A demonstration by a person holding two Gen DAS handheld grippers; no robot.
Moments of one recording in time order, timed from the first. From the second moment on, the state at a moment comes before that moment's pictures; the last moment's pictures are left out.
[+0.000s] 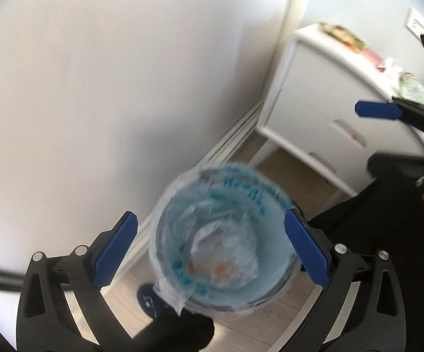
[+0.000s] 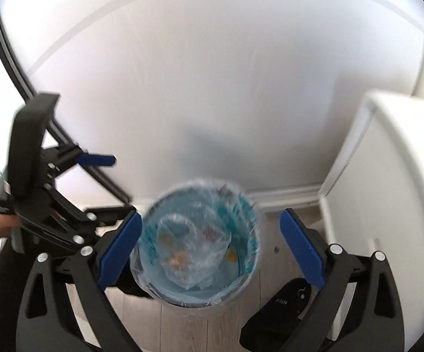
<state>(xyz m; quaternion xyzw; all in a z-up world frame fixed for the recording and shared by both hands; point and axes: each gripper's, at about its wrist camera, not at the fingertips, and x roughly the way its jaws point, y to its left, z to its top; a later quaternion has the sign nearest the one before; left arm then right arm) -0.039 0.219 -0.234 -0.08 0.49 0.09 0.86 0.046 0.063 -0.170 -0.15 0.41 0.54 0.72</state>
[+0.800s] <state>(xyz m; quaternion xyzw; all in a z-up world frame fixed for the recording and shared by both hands) 0.115 0.057 -0.078 0.07 0.41 -0.12 0.90 0.180 -0.163 -0.052 -0.14 0.36 0.41 0.83</state>
